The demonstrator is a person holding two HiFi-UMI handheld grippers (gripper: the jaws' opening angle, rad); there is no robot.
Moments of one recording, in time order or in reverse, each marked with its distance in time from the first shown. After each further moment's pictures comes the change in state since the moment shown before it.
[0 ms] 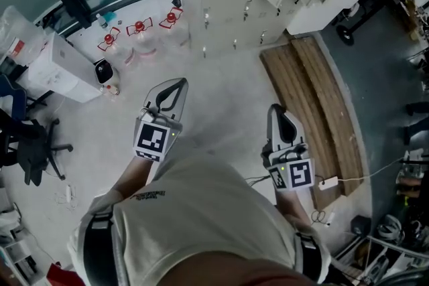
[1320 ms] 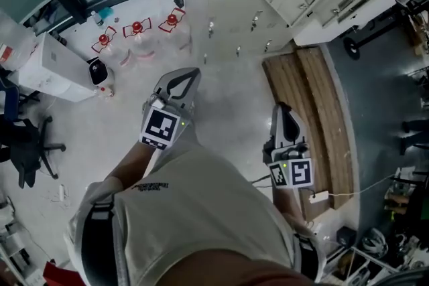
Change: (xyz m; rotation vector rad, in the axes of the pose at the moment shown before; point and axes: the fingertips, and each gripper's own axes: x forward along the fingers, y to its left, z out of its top) left arm 0.144 0.086 -0.025 0.017 -0.005 -0.051; right arm 0.148 -0.068 -0.037 0.008 0.030 -0.025
